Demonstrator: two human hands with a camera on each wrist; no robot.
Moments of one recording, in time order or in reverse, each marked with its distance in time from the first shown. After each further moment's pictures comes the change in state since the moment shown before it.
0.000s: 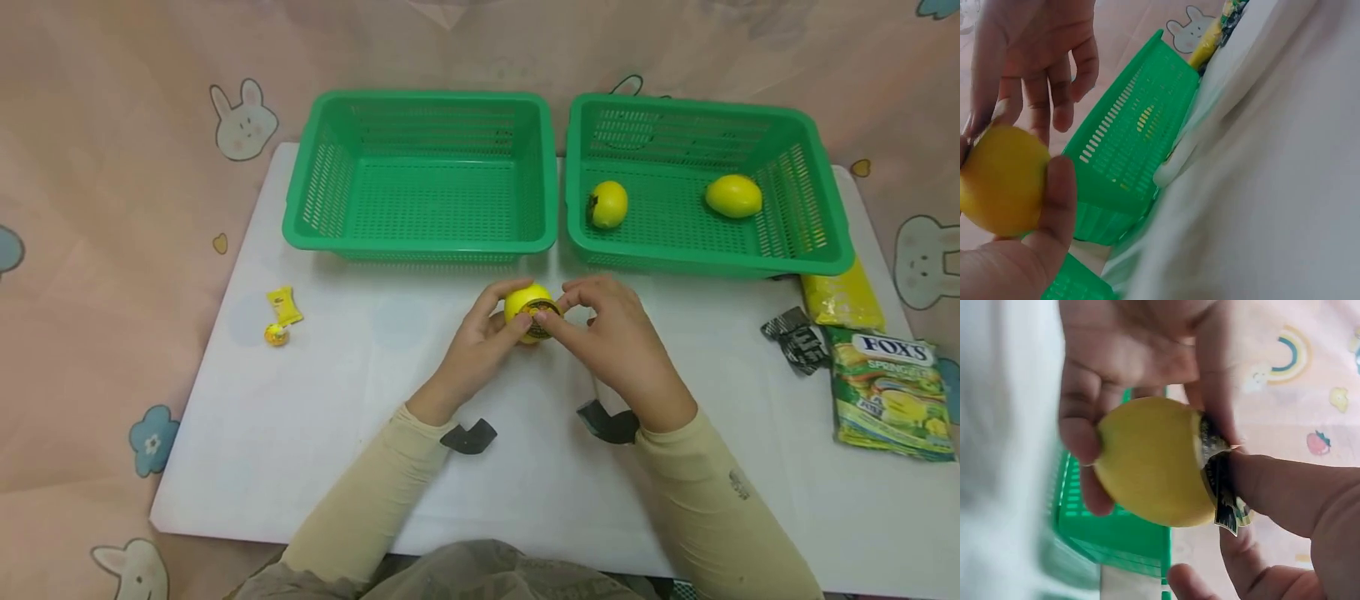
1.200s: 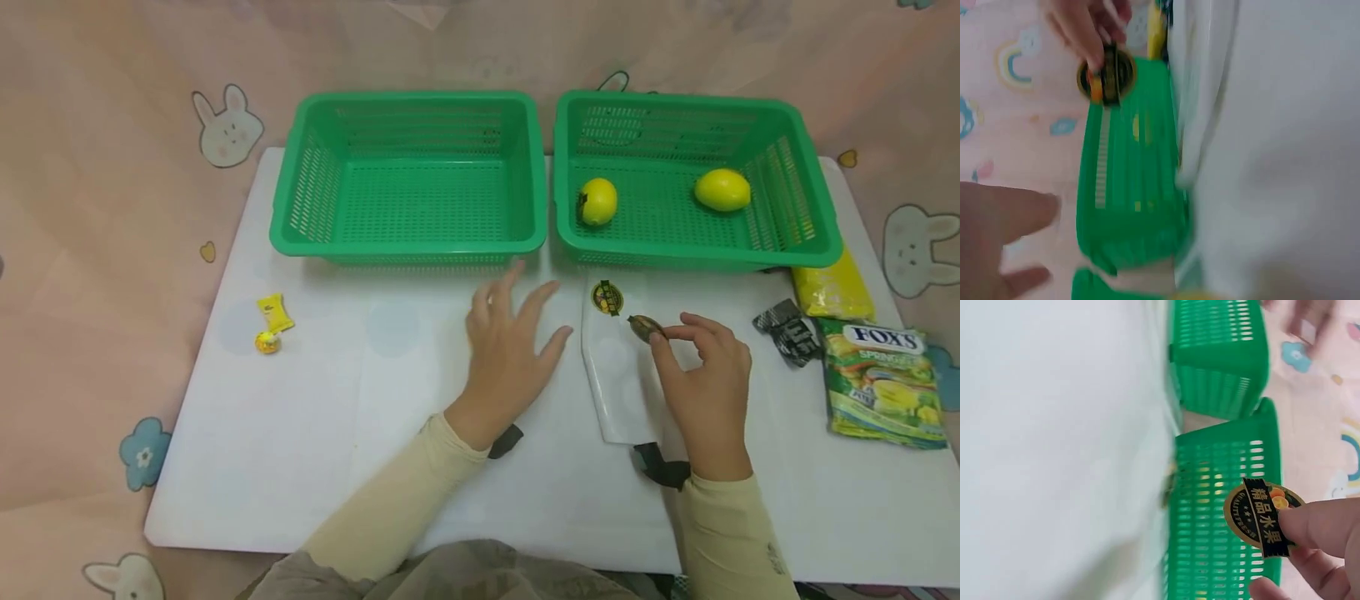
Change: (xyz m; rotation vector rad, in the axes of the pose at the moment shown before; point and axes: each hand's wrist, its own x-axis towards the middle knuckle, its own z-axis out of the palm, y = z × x) left_hand 0.010 -0.006 0.051 1.101 0.272 0.208; right_hand -0.051 0.110 -0.003 -0.060 0.604 0.106
